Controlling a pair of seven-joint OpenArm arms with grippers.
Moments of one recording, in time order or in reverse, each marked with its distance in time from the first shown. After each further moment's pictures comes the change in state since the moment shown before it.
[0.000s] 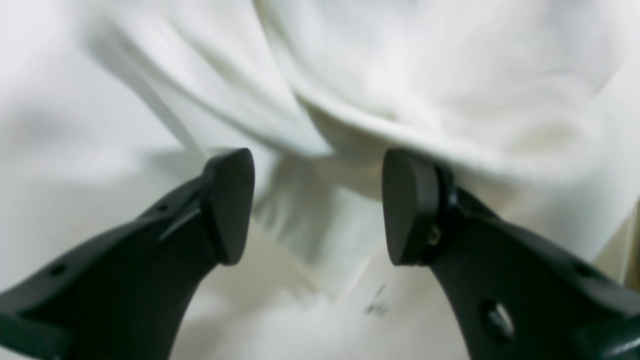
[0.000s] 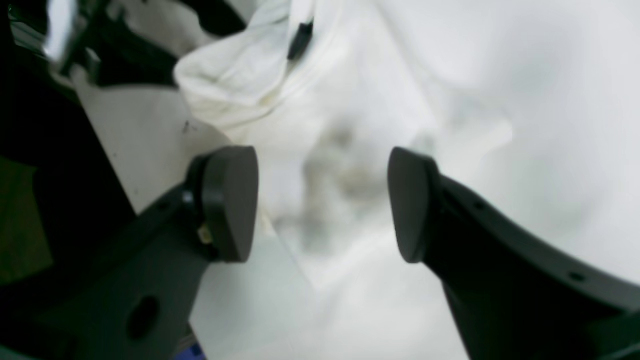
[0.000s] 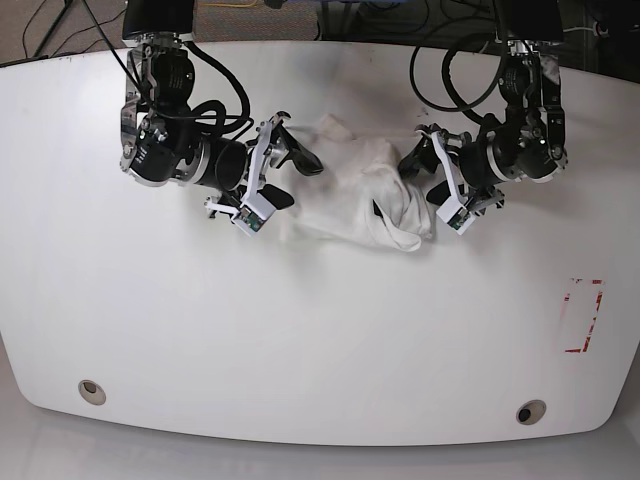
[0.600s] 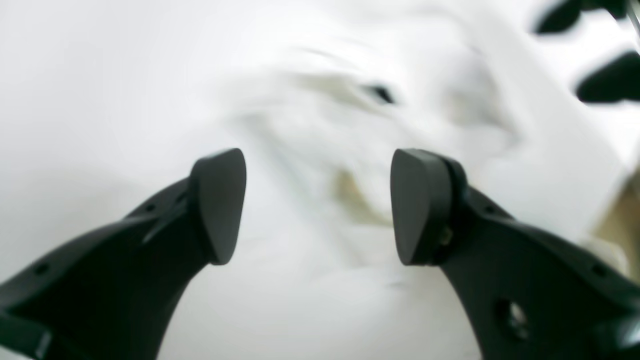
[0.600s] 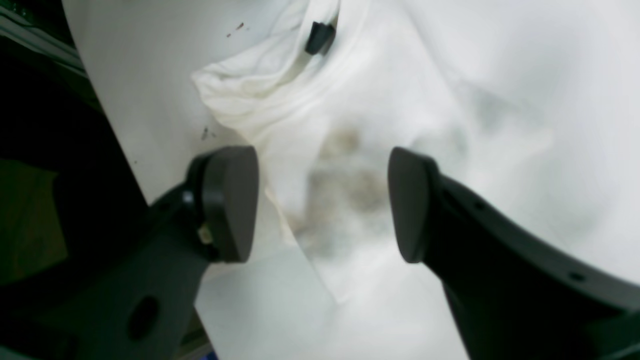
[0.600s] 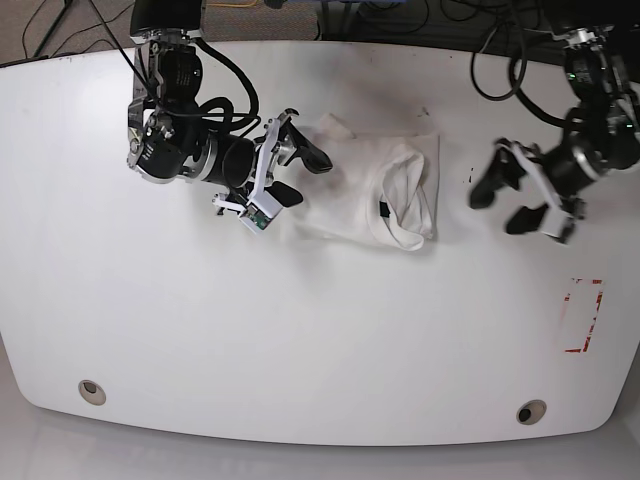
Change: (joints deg) left arm 3.5 -11.5 -22.9 7.1 -22.4 -0.2 0.7; right arm -0.4 -2.3 -0.2 -0.1 -0.1 0.0 -0.1
